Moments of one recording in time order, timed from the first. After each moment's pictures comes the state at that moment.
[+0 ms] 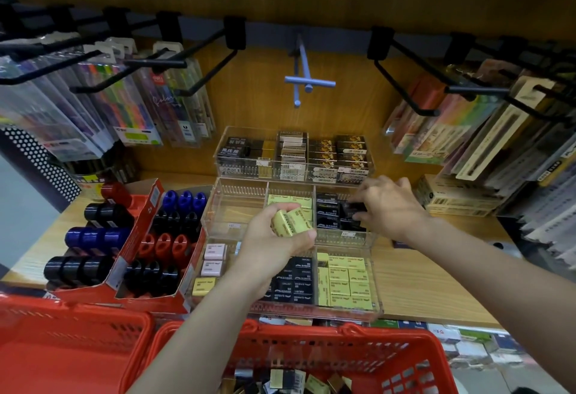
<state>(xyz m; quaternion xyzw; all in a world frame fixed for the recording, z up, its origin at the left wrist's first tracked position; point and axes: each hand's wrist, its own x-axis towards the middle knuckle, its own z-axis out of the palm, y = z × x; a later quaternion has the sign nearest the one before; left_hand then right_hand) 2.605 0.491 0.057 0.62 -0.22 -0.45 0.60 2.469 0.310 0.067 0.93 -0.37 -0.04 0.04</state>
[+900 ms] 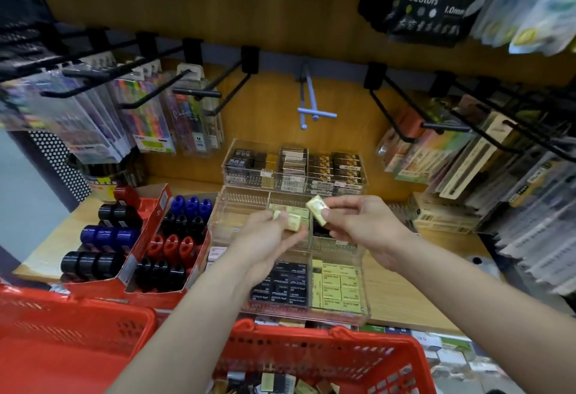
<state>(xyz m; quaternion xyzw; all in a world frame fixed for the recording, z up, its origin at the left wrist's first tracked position) 2.610 0.494 0.091 0.54 -0.07 -0.53 0.64 2.479 0.390 0.120 0.64 -0.45 0.18 -0.60</state>
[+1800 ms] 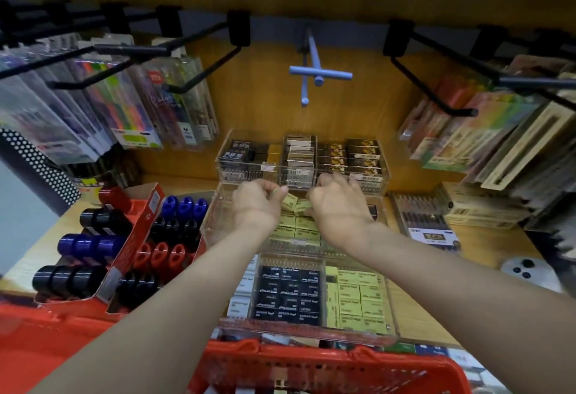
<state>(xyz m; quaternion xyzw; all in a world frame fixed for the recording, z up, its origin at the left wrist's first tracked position) 2.663 0.423 0.048 0.85 -0.27 -0.19 0.40 2.555 0.355 0.065 0.93 -0.36 -0.01 0.07</state>
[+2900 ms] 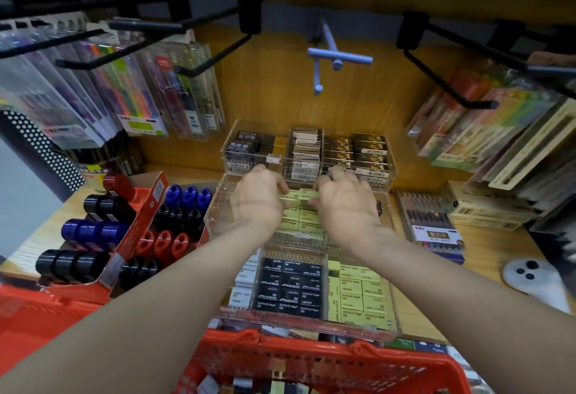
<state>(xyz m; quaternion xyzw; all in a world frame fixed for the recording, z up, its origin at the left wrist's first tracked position) 2.662 0.428 0.051 0.90 -0.37 -0.04 0.23 2.552 0.362 0.060 0.92 -0.40 0.04 0.03</state>
